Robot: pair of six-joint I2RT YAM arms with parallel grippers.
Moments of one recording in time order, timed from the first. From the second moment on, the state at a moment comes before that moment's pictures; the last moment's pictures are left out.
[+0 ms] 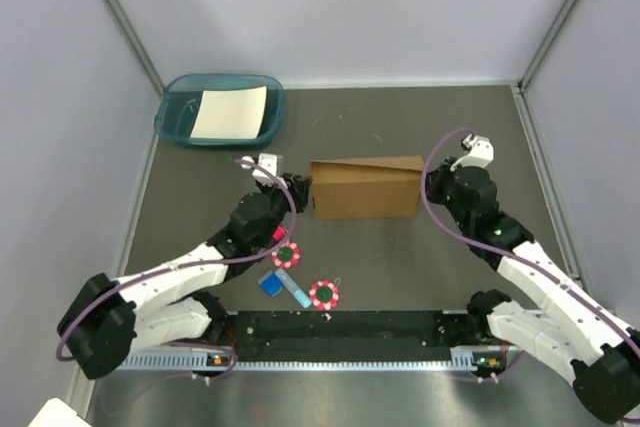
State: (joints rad) left arm -0.76 1.09 0.47 0.56 -0.35 -0.35; right arm 0.49 0.85 0.64 -0.15 0.32 0.51
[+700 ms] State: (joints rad) left arm -0.75 0.88 0.48 0.40 -0.36 -0.31; right arm 0.50 0.88 0.69 -0.22 0.34 0.52
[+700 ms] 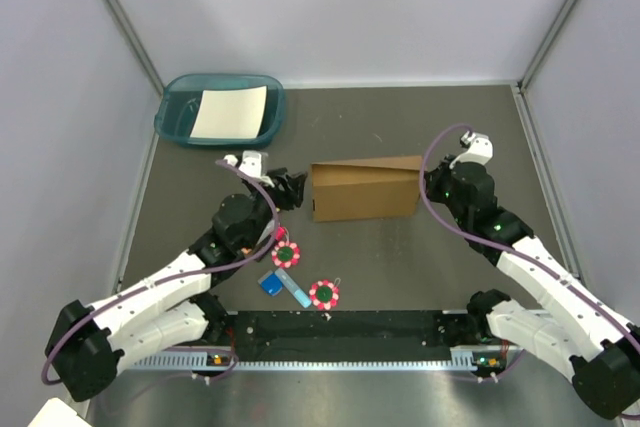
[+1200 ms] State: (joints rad) left arm -0.75 1.02 0.60 0.42 -0.28 -0.23; right arm 0.50 0.89 0.70 -0.23 0.34 0.52
